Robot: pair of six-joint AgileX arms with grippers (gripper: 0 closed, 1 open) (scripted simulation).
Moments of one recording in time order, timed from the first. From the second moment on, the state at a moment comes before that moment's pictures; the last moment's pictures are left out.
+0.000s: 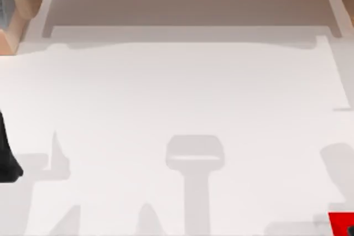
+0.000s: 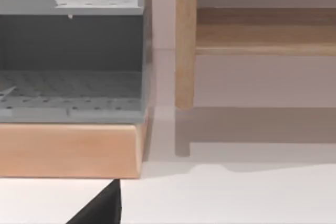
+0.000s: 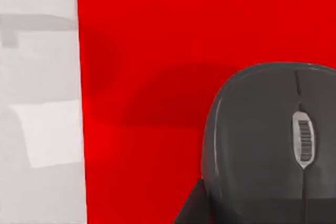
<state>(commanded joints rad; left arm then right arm) 0.00 0.00 0.00 0.00 0.00 0.00 0.27 1.03 0.45 -0.89 0.03 0.24</state>
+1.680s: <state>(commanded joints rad) 0.00 0.00 0.00 0.00 0.00 0.00 0.12 1.11 0.48 -0.69 0.02 0.13</state>
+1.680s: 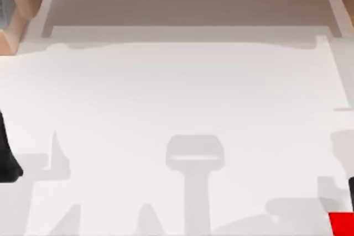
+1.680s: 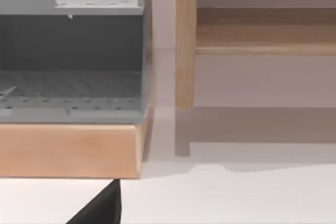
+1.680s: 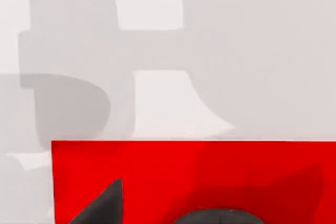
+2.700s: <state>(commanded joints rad) 0.00 0.00 0.00 0.00 0.00 0.00 -0.68 1.77 0.51 0.83 -0.23 -0.90</state>
